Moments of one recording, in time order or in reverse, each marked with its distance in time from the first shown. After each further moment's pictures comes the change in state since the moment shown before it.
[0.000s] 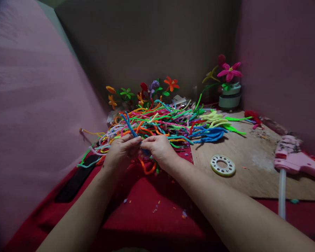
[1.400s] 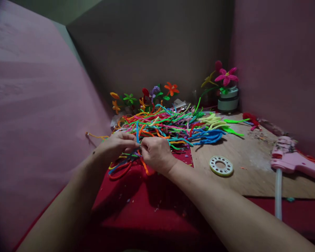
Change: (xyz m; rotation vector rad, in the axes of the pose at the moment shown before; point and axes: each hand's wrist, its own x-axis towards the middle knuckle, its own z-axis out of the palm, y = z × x) left_hand 0.004 0.050 -0.007 0.615 -0.281 -0.047; right_hand -0.009 -0.006 -0.004 -0.990 0.059 -0.708
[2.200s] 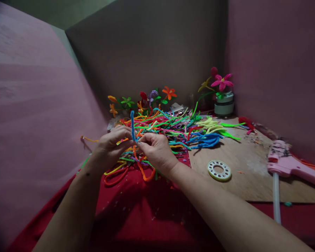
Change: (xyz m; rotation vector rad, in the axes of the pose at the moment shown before) left_hand -0.011 0.013 0.000 0.639 0.266 0.773; right_hand 0.010 -0.014 -0.012 0.668 0.025 0.272
